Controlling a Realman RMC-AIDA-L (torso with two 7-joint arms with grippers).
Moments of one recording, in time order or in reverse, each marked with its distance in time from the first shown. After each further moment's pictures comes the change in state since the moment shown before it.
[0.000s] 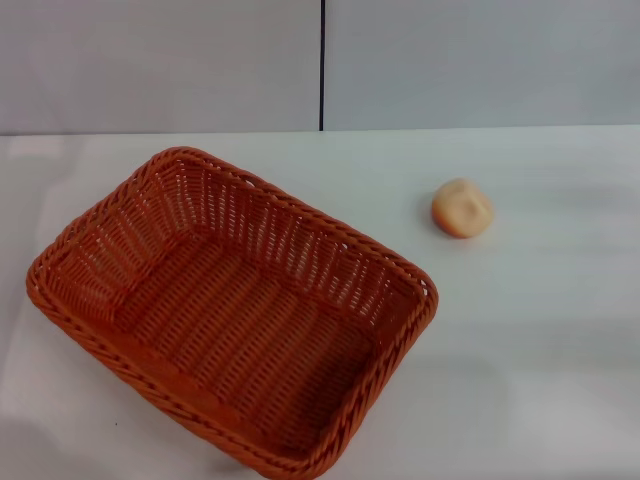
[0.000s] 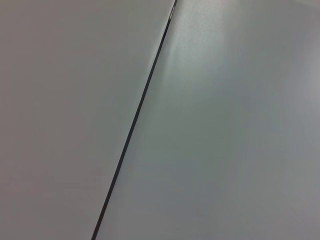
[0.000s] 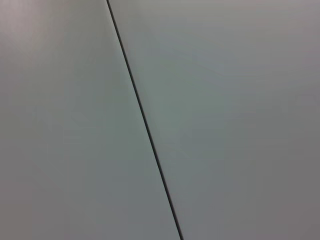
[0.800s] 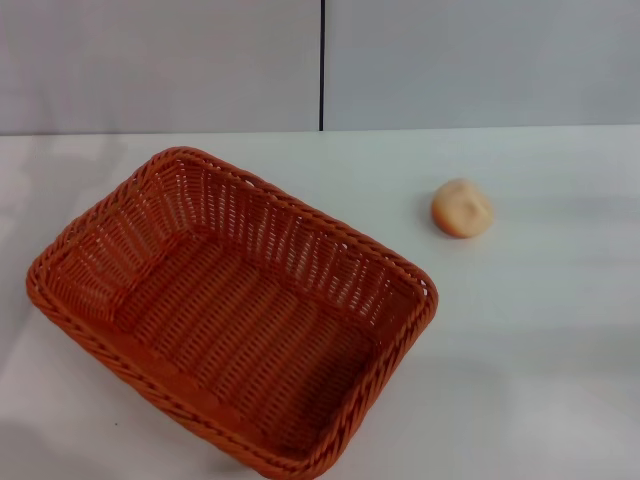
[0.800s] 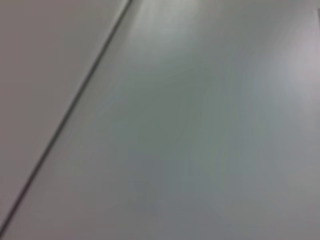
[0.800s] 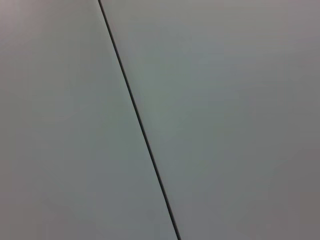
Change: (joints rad) left arm 0.012 0.006 0.180 0.035 0.001 -0.016 -0.143; right arm -0.030 -0.002 -0.012 0.026 -0.016 0.036 0.012
